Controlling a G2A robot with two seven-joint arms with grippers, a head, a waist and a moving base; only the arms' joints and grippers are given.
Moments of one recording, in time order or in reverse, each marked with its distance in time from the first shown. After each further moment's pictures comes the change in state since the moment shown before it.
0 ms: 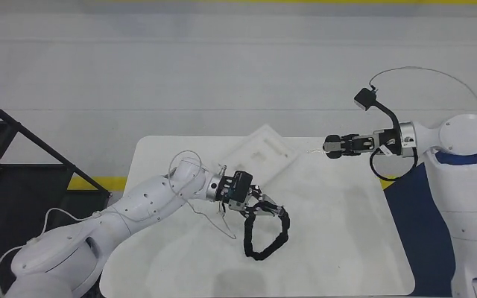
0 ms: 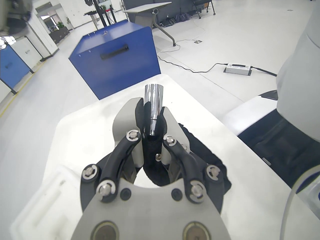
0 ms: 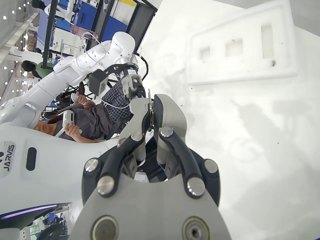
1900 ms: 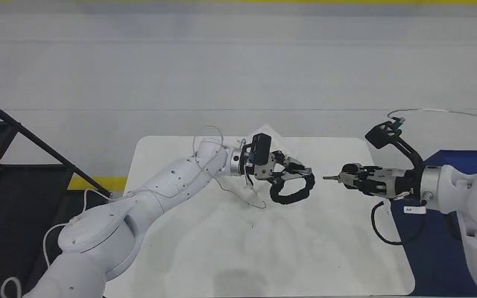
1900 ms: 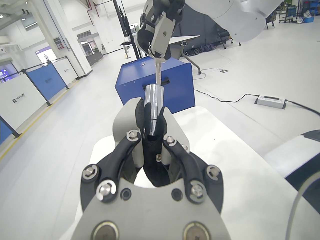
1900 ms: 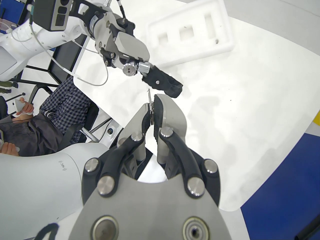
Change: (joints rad) left arm -0.132 -0.272 0.038 0.328 -0.117 0.088 0.088; right arm -0.425 0.113 0.256 -0.713 -0.344 0.207 -0.082
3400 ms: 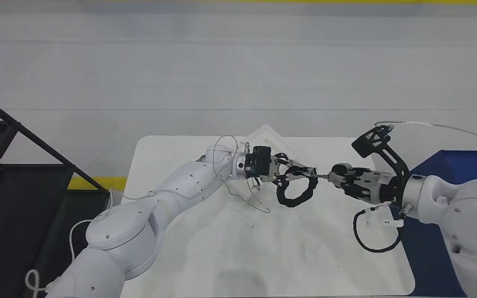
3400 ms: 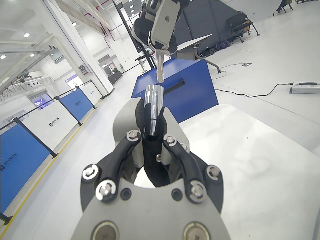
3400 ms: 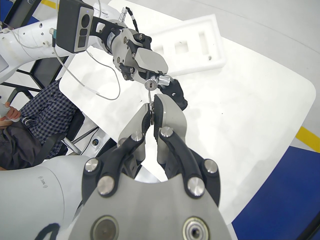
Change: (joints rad) left arm -0.006 -0.138 0.088 0.248 0.078 0.245 0.245; right arm -0.057 0.033 -0.077 -0.084 -0.116 -0.024 -0.183
